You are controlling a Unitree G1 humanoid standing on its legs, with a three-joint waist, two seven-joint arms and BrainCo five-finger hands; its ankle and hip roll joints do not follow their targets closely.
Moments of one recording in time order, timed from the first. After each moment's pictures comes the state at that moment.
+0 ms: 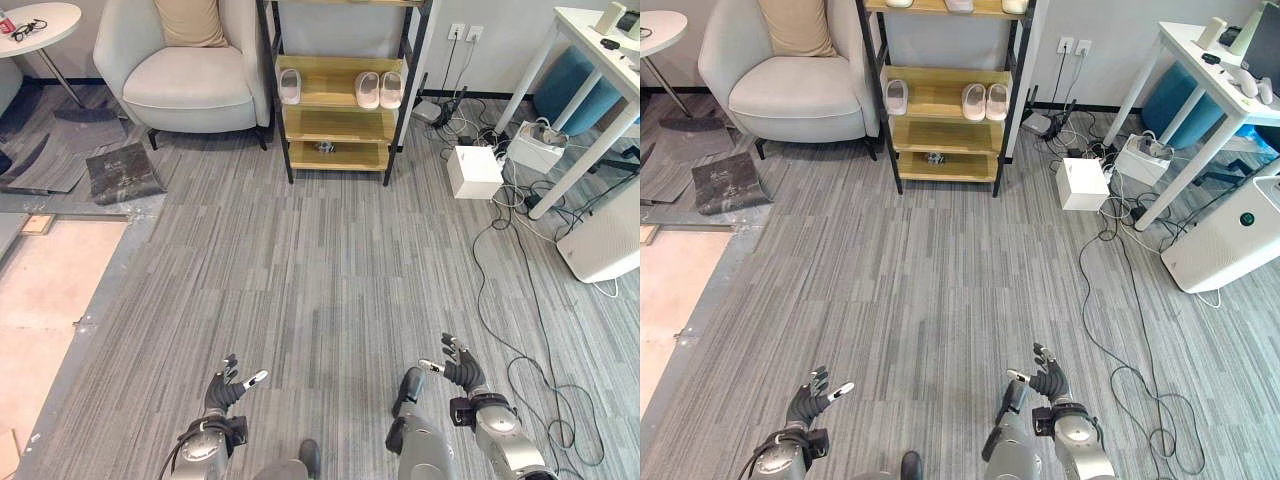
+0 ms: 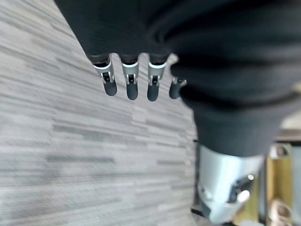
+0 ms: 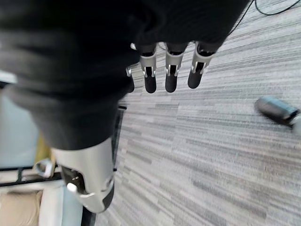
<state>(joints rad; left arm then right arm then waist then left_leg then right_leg) 0.11 0.25 -0.12 0.65 -0.33 -0.18 0.15 0.04 -0.28 0.18 0.58 0.22 -0.12 -0.11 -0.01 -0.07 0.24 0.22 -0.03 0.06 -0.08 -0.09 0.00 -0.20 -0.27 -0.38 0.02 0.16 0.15</state>
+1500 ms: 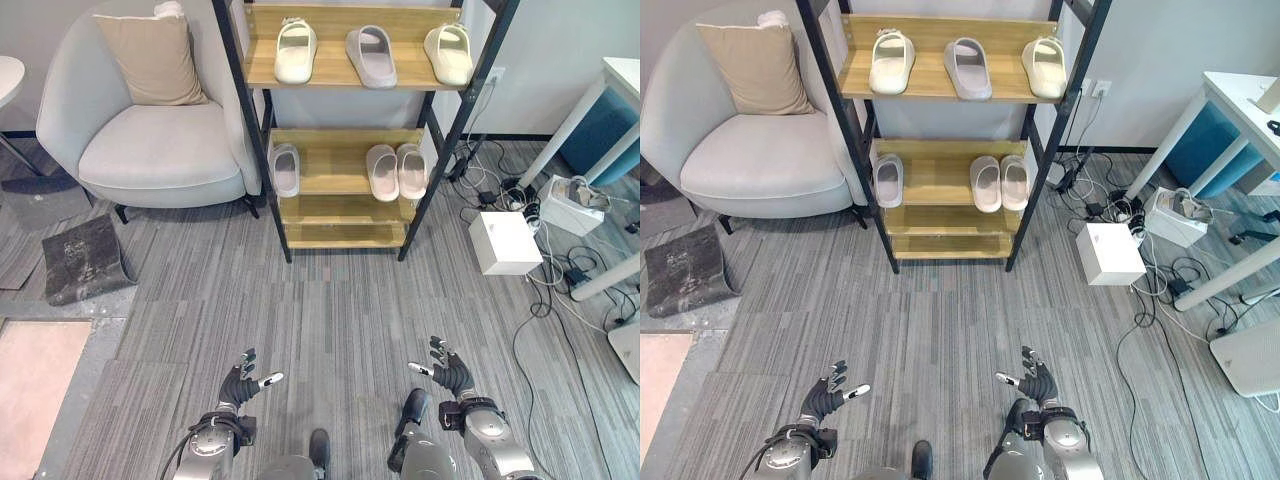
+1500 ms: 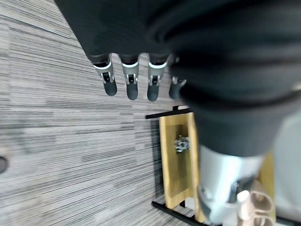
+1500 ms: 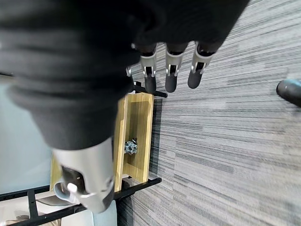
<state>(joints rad) 0.11 0.31 -0.22 0.60 -0.28 -0.17 0.12 0.05 -0.23 0.20 0.56 0.24 -0.12 -0.10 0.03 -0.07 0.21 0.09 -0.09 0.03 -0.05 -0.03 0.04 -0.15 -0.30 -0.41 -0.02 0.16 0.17</state>
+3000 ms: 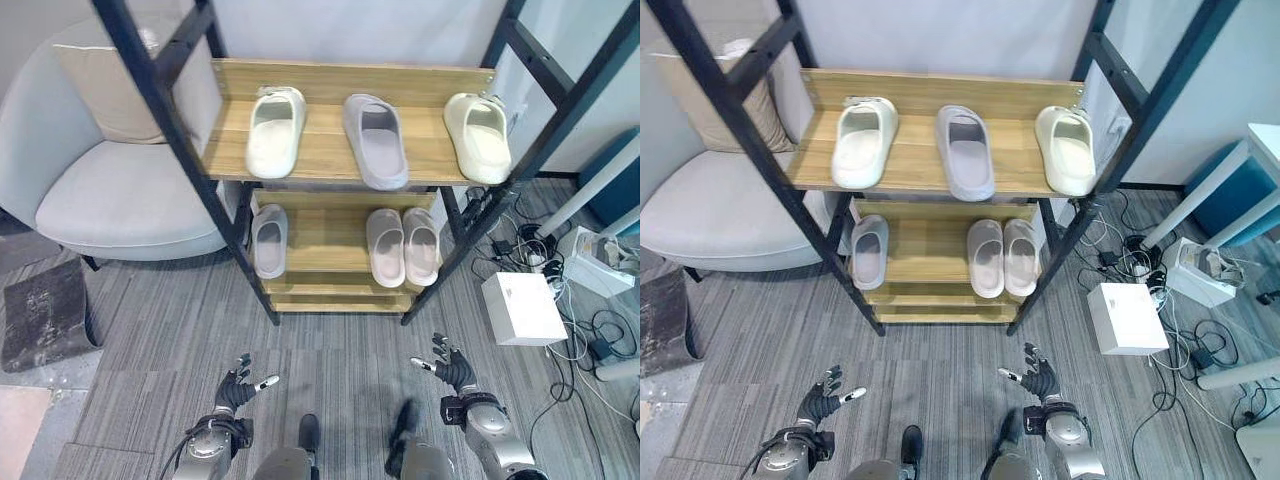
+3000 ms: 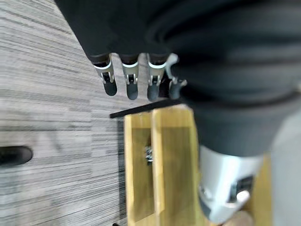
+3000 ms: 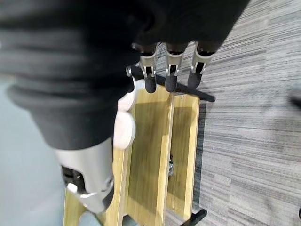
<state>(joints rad) 0.10 0.30 -0.20 0.65 -0.28 -0.16 0.12 0.02 -0.24 0.18 0.59 0.25 -0.12 -0.10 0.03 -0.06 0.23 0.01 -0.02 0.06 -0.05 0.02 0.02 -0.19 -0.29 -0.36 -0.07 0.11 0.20</state>
